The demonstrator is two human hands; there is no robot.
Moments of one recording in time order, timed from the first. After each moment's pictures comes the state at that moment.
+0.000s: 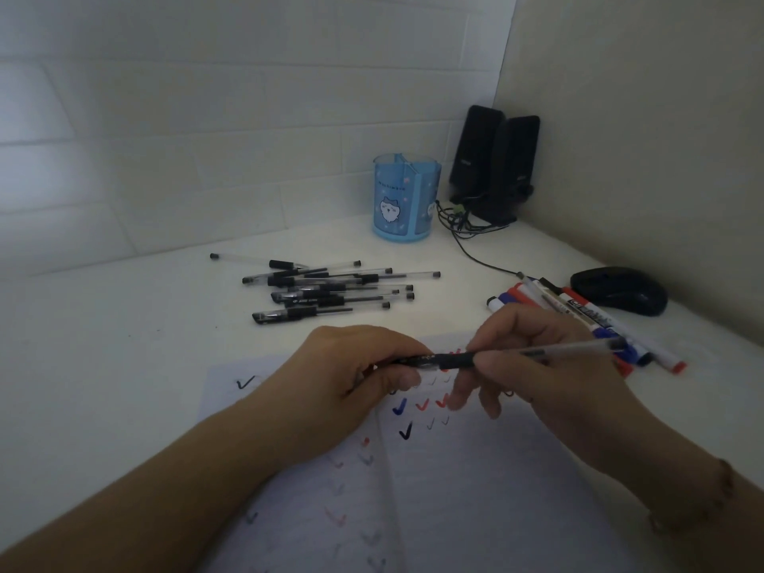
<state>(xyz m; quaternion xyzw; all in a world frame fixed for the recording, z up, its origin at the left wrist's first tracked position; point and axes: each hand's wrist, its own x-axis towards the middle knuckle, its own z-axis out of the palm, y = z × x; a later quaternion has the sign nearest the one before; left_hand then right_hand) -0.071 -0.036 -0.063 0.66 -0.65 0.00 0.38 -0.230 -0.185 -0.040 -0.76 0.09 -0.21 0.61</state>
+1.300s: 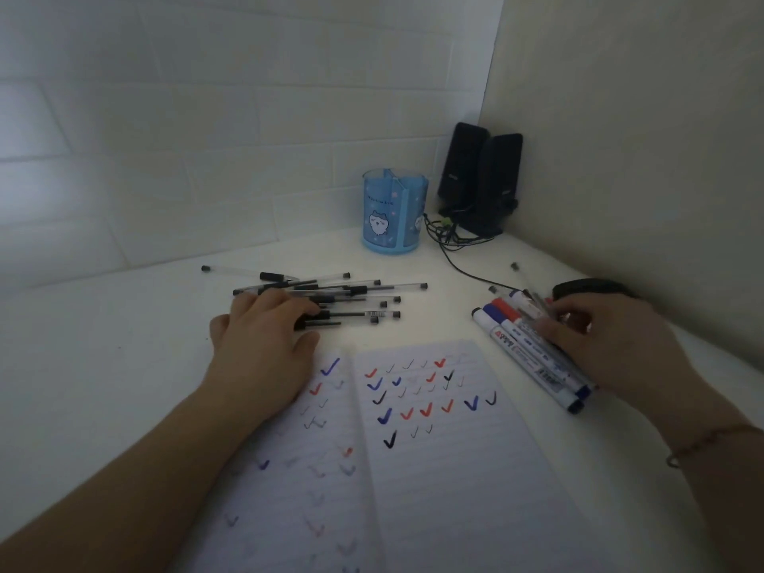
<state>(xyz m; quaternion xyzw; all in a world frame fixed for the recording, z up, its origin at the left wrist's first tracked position) -0.026 -0.040 -0.077 0.90 -0.36 0.11 0.23 -0.254 -0.275 -0.037 -0.89 0.40 -0.20 0.07</state>
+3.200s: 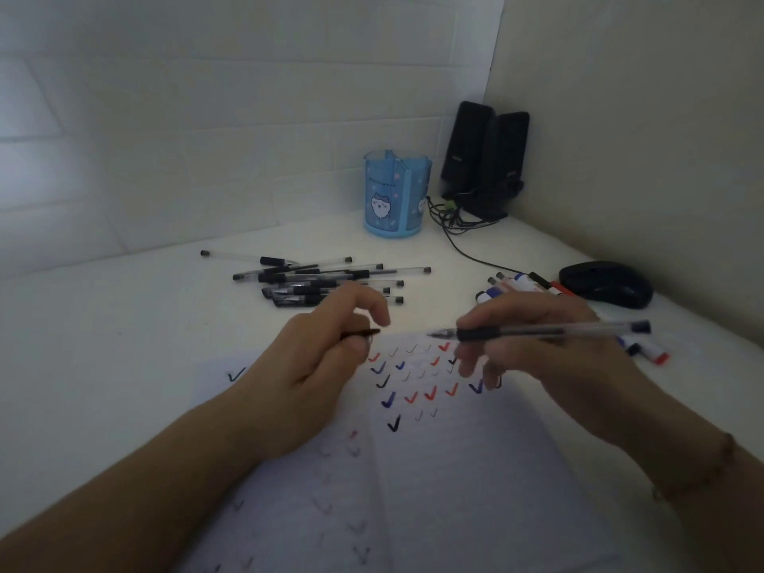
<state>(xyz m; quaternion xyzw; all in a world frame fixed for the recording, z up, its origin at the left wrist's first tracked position) -0.074 -0.026 -0.055 0.64 -0.59 -0.11 0.48 -0.239 -0.204 -0.032 -0.79 0.07 -0.21 0.58</state>
